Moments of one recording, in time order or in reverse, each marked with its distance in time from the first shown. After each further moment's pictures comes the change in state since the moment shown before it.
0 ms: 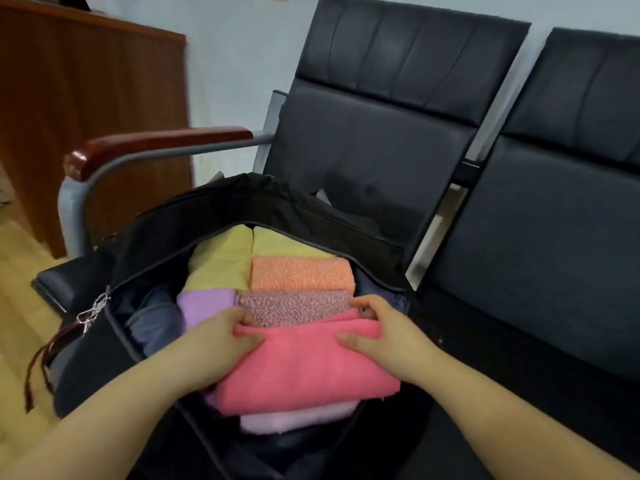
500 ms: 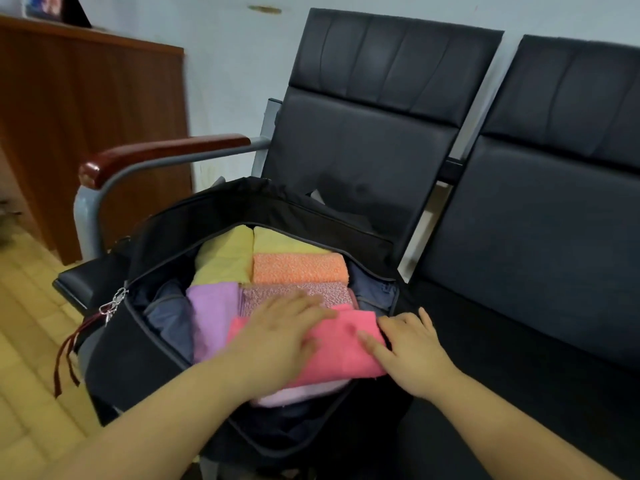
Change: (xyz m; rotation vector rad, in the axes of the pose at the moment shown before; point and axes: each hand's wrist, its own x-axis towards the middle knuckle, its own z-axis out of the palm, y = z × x) left_hand -0.032 0.041 0.029 0.487 0.068 0.658; right_hand -0.045 0.026 -0.003 -0.634 0.072 -0.091
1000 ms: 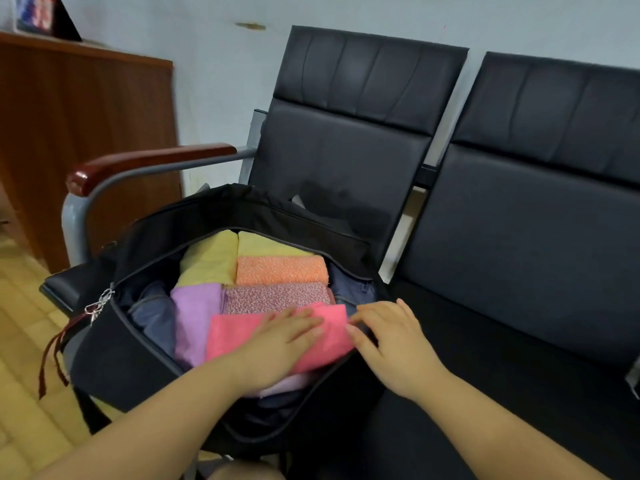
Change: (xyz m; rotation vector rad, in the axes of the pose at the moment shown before) left_hand 0.011 0.026 0.021 -0.300 -0.261 -0.220; right_hand -0.028 -0.002 -0.023 0.142 0.176 -0.095
